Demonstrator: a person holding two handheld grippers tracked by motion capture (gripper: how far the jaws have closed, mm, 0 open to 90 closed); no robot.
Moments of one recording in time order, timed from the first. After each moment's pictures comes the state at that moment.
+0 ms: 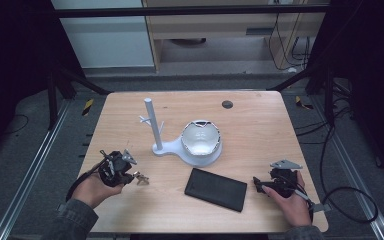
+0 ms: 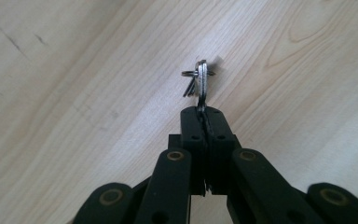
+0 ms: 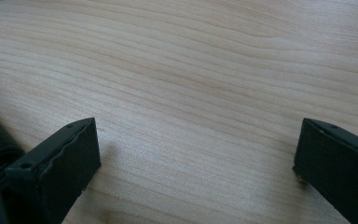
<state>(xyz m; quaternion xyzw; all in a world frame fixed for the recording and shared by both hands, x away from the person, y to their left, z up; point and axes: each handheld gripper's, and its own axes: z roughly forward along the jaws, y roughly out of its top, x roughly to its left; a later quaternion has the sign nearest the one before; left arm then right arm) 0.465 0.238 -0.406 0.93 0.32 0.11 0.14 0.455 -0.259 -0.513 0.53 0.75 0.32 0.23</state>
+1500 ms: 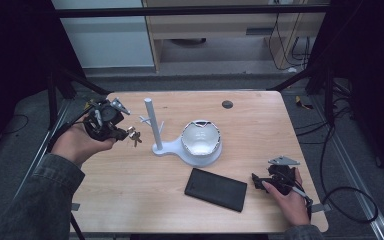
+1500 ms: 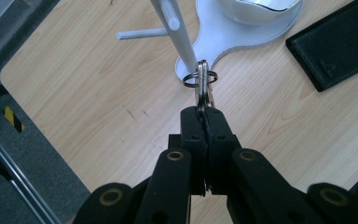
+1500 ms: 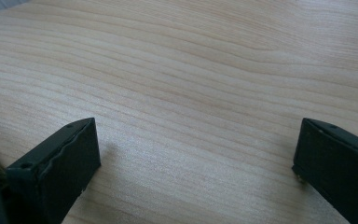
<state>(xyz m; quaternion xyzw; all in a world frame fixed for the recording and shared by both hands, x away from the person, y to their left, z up) 0.499 0.223 -0.254 0.92 0.32 0.17 0.16 0.466 -0.255 -0.513 0.54 0.75 0.32 0.23</state>
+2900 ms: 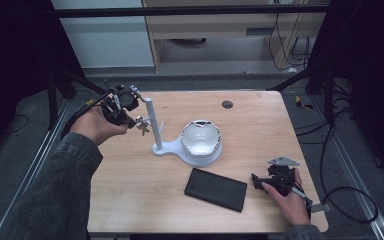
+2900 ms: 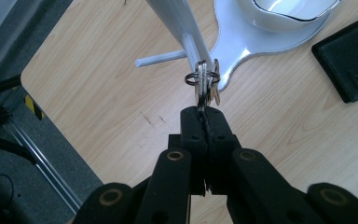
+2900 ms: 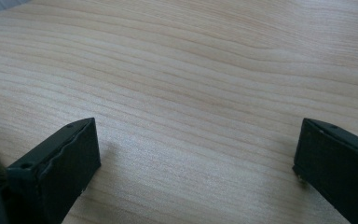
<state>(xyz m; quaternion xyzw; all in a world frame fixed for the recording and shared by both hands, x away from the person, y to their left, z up) 0.535 0.193 -0.250 0.92 0.32 0.18 0.11 0.465 -0.254 -0.513 0.54 0.74 0.32 0.23</state>
